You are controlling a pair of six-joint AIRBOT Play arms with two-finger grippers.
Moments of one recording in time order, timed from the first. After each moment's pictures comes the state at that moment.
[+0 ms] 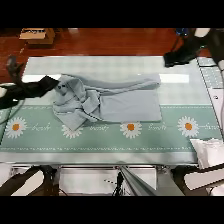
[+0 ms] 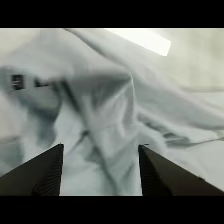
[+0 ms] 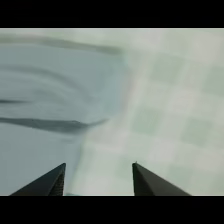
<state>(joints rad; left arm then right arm) 0.26 -1.08 0.82 0.76 -0.79 -1.21 0.04 -1.67 1.88 -1.60 1.43 1.45</state>
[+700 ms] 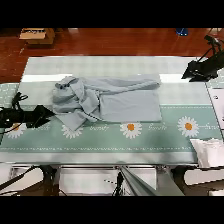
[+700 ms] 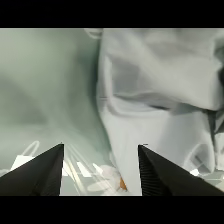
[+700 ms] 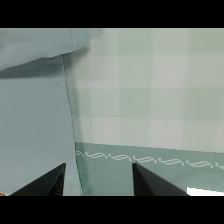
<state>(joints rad) 0.50 -1.23 0.63 0.87 -1.07 -1.22 -0.26 -1.62 1.70 -1.26 1.52 1.44</state>
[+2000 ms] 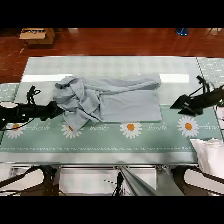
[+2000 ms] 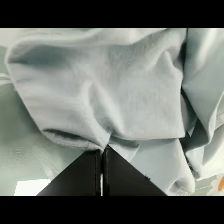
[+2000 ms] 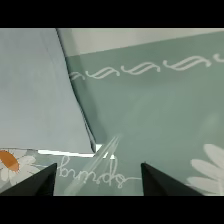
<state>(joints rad) 0.33 -1.30 0.63 0.66 -0.92 -1.05 -0.36 -1.32 0.90 -1.04 1.28 1.33</state>
